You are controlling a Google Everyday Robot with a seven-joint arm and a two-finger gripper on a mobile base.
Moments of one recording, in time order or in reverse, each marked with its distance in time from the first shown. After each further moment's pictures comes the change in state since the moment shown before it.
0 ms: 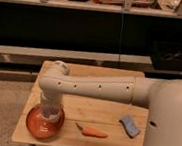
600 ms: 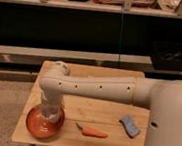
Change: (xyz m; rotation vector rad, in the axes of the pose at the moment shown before) arm -0.002 0.002 -0.001 0.002 0.000 -0.005
